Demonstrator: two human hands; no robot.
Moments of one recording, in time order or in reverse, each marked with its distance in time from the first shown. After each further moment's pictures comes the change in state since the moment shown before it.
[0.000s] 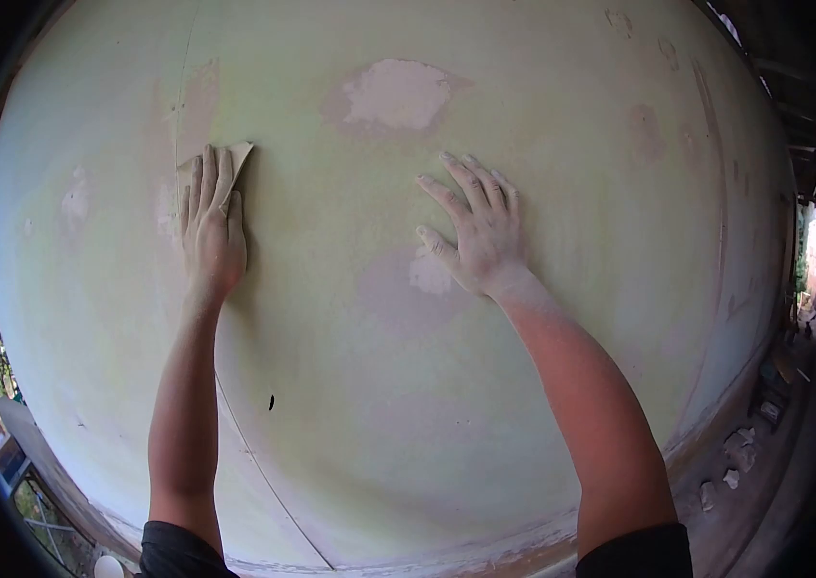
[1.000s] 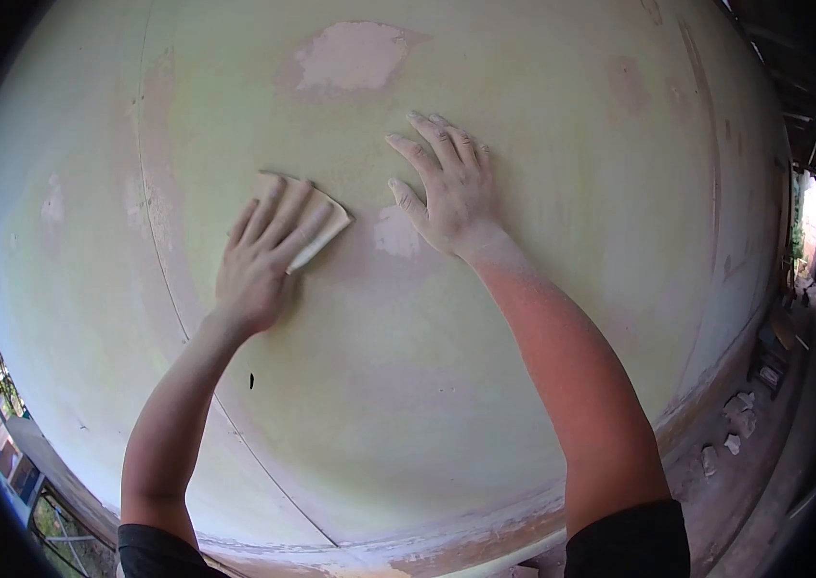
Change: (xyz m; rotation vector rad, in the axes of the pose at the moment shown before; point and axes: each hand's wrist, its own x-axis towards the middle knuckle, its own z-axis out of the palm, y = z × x) left_hand -0.050 0.061 -0.011 -0.040 -0.382 0.424; right_hand 0.000 -0.002 0.010 0.053 0.076 0.036
